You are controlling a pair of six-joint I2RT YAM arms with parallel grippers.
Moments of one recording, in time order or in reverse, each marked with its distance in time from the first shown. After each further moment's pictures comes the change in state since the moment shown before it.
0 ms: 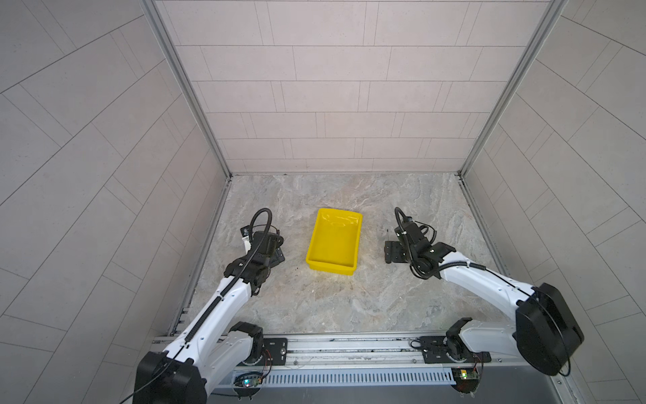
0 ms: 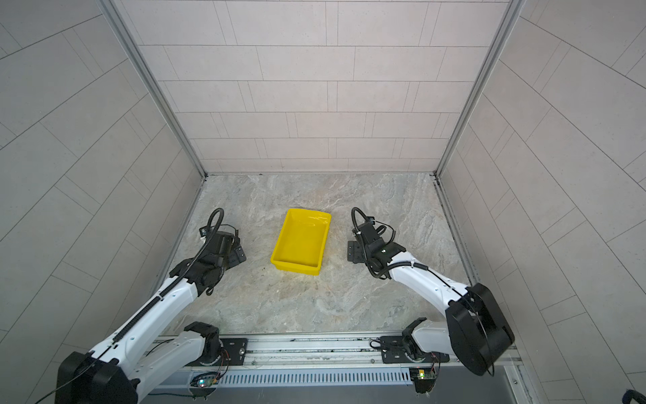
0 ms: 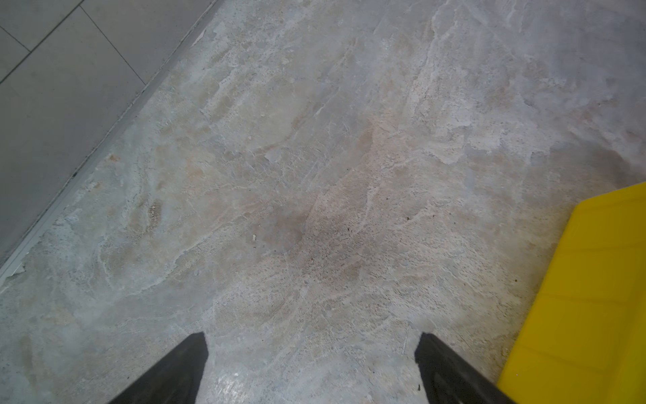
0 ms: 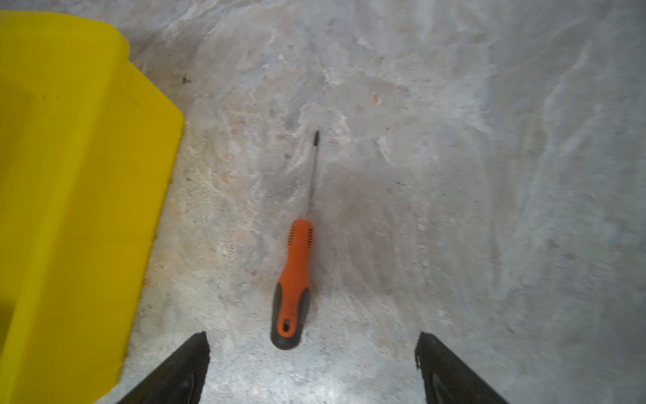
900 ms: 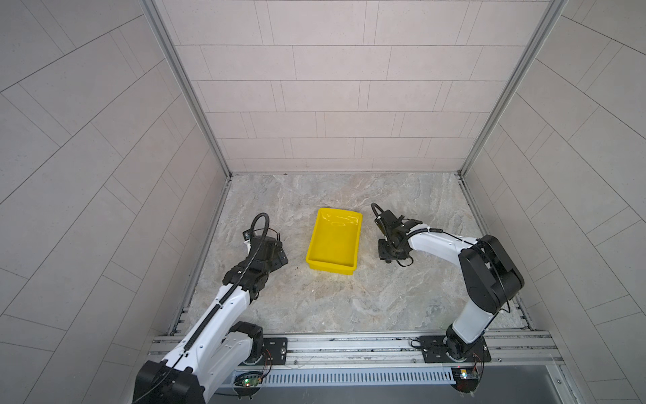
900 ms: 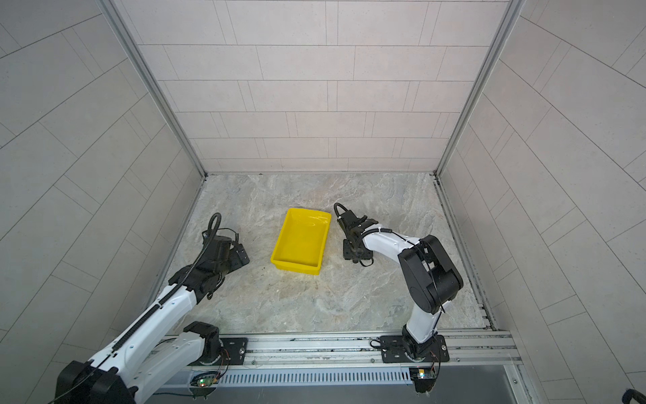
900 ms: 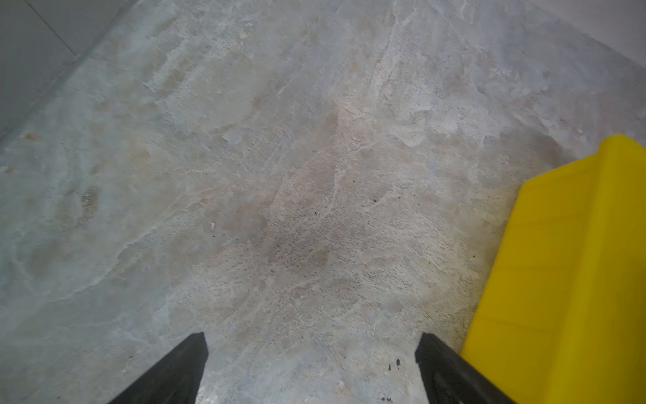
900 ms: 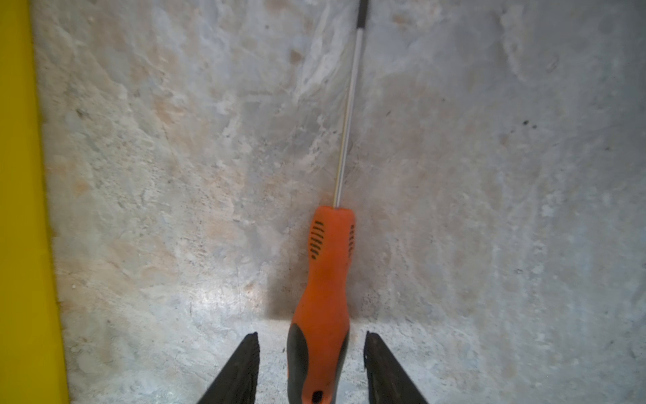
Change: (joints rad) left arm 0.004 -0.061 -0.105 0.139 0.183 0.030; right arm -0.020 0.365 0.255 -0.224 -0.093 0.021
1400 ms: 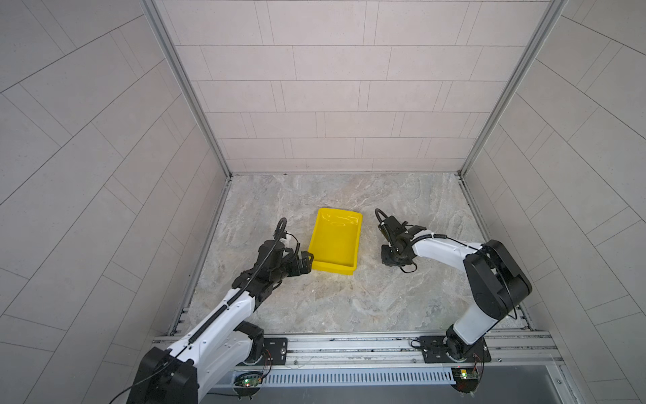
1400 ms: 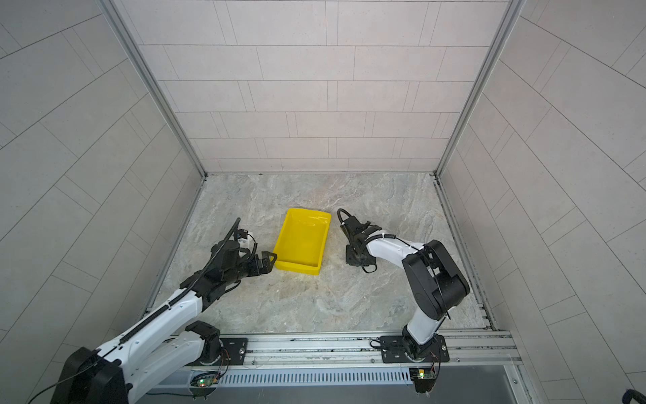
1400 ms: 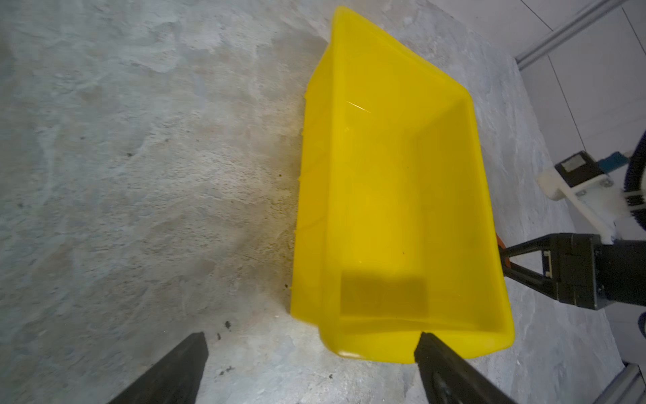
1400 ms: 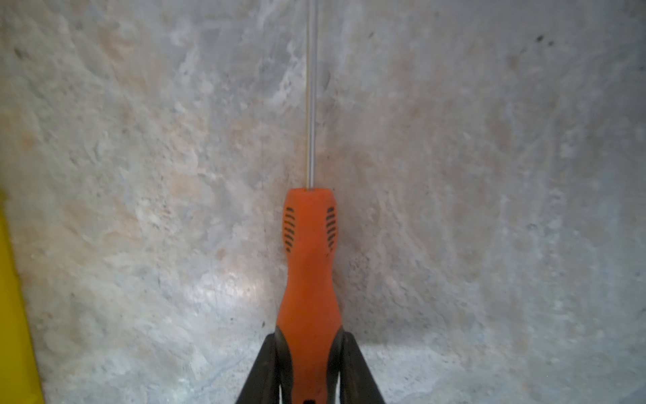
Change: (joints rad) left arm -0.139 0.031 -0.100 0.304 0.412 0.111; right arm 0.000 -0.089 -0.124 0.035 -0.024 0.030
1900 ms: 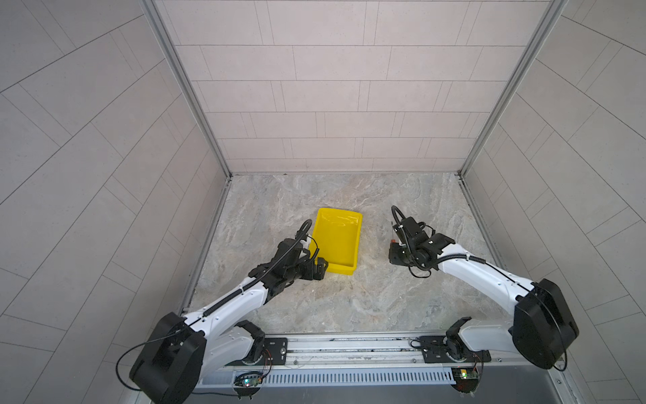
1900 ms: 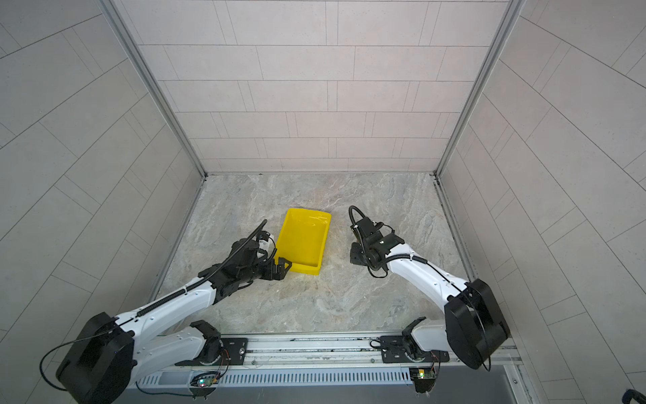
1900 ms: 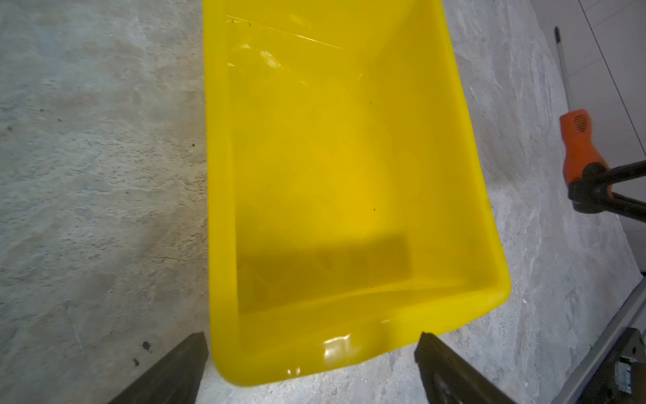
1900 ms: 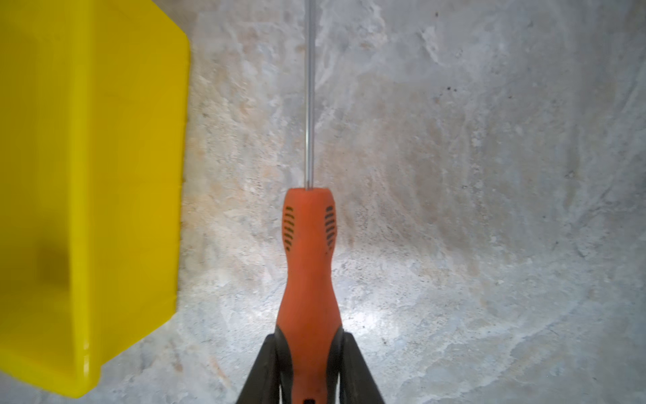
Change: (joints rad) left arm -0.169 0.172 0.062 0.030 -0.004 0.069; right arm 0.035 -0.345 -0.078 -0.010 -0.038 0.076
